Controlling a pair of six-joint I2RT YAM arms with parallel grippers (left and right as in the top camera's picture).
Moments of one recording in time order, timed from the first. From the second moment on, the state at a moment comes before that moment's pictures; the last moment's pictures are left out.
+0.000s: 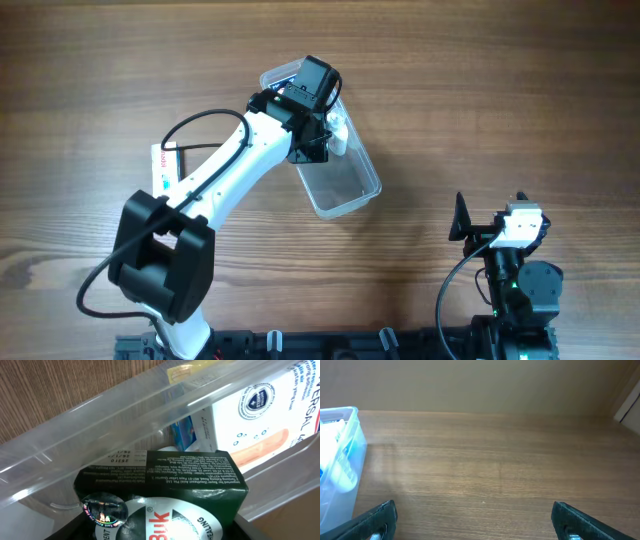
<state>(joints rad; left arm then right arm) -0.54 1.87 1.46 -0.78 0.00 -2.09 -0.01 0.02 0.11 -0.29 0.01 -0.04</state>
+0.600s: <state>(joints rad) -0.54 1.93 1.46 -0.78 0.01 -2.09 -0.01 0.02 0.11 -0.29 0.01 -0.04</state>
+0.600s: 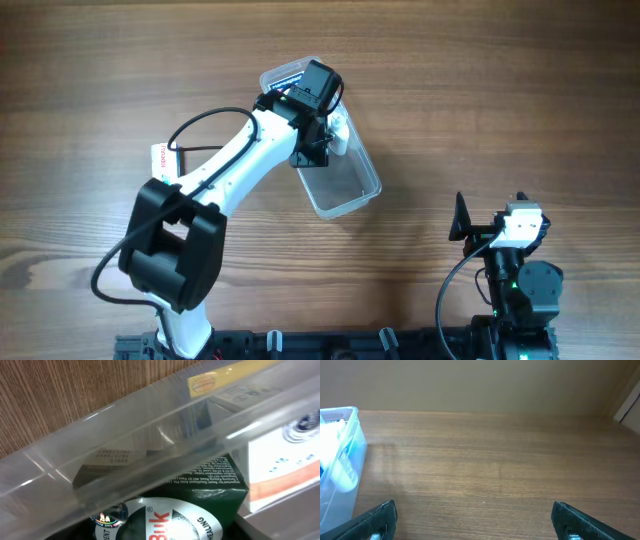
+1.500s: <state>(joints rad) -0.54 1.93 1.46 -0.77 0.01 -2.09 -0.01 0.02 0.11 -0.29 0.01 -0.04</state>
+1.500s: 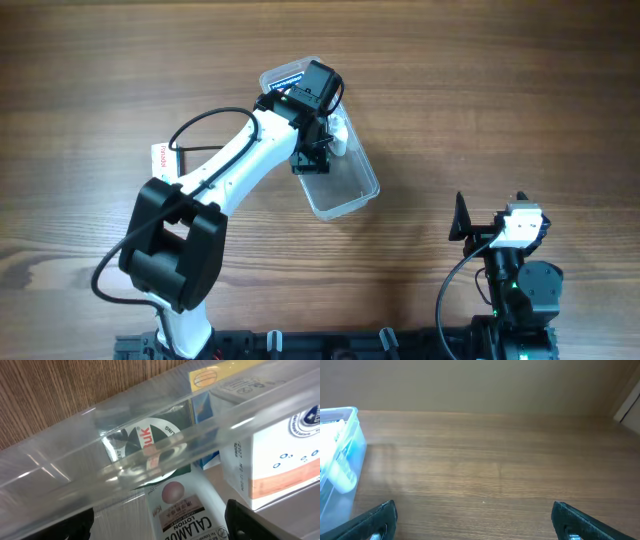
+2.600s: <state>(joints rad) 0.08 1.52 1.46 -1.16 -0.02 -0.80 -0.01 0.02 0.11 -0.29 0.01 -0.04</state>
